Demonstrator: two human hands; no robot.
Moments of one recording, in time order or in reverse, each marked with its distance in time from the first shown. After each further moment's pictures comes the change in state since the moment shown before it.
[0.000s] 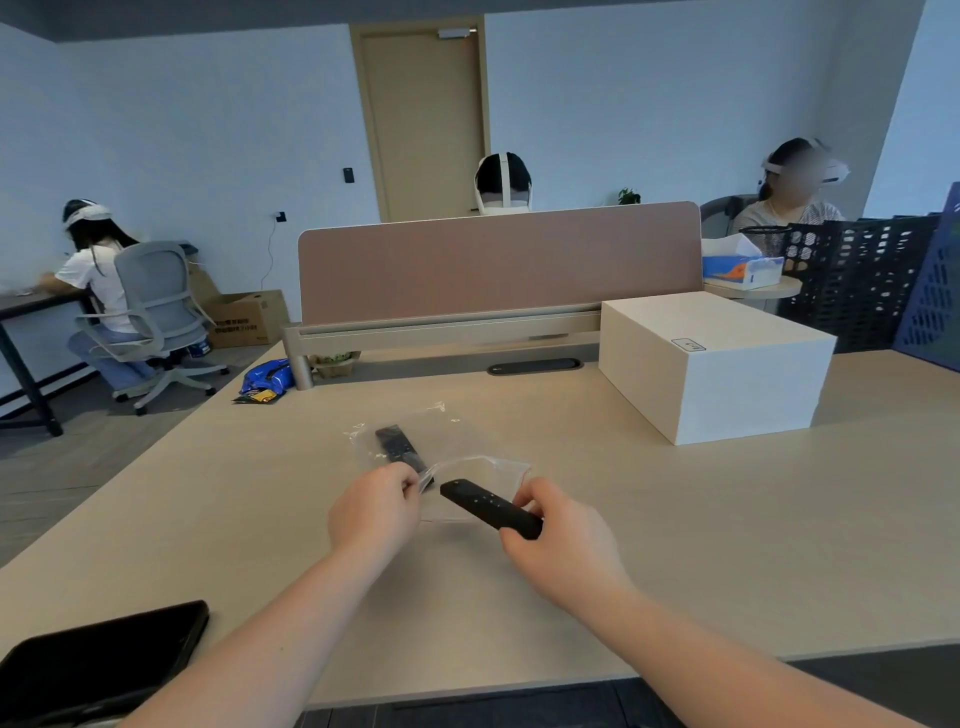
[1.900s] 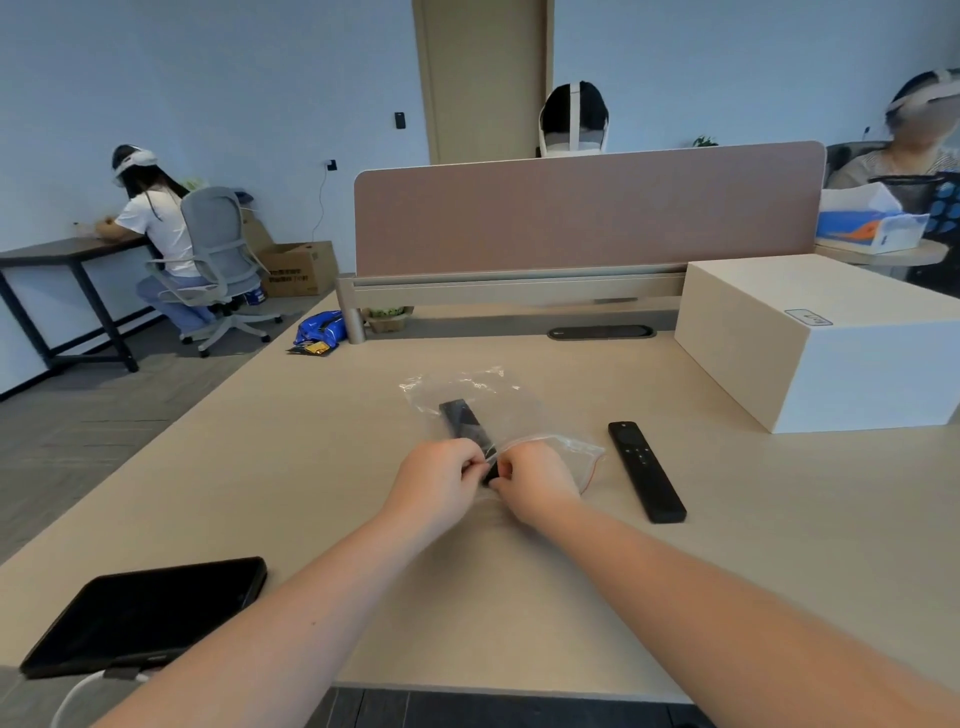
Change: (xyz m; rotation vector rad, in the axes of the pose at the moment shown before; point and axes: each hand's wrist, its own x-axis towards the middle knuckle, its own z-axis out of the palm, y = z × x) left_hand 0.010 -0.018 0.004 -0.119 -0.104 0.235; right_hand 0.112 -0.018 0.096 -0.336 -0.228 -0.116
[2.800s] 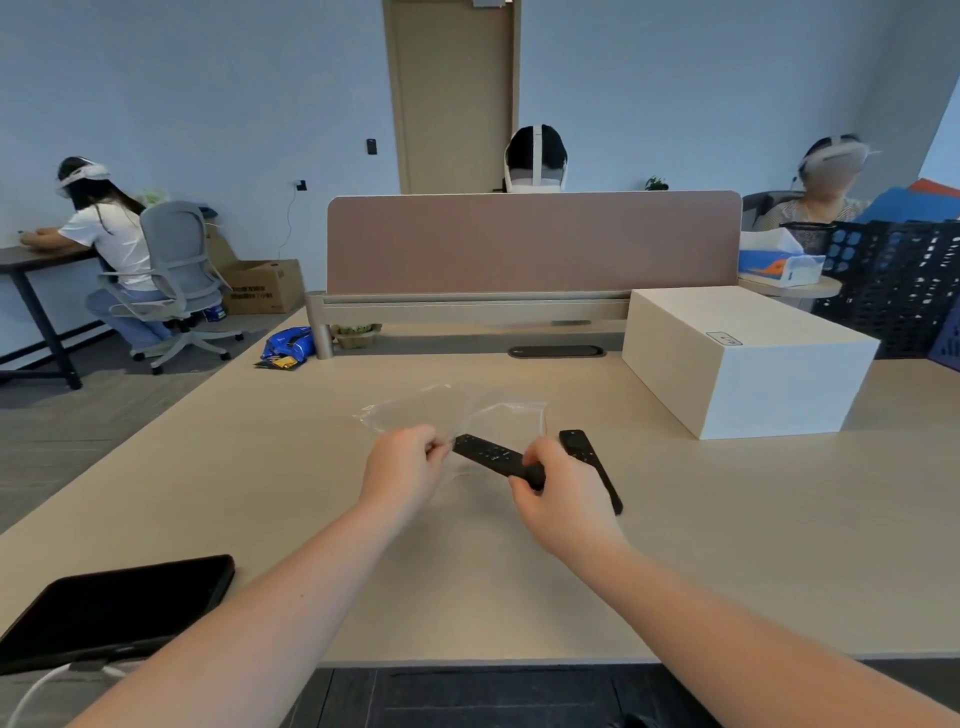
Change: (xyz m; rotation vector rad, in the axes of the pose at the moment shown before) left_hand 0.002 0.018 -0.007 -0.081 0.119 -0.104; right_hand -0.103 0.014 -0.054 0.251 0.337 0.053
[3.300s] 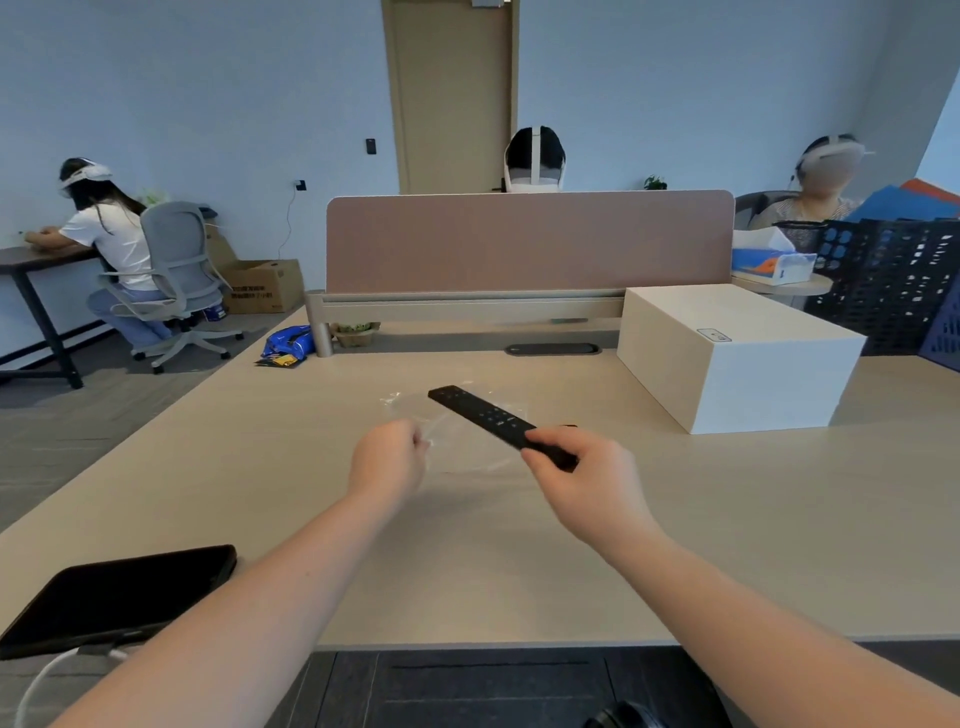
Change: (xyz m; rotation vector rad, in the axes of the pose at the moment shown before) left_hand 0.001 -0.001 -0.009 0.174 -0.031 -0.113; right_hand -0.017 -0.007 -0.039 0.308 0.087 0.036
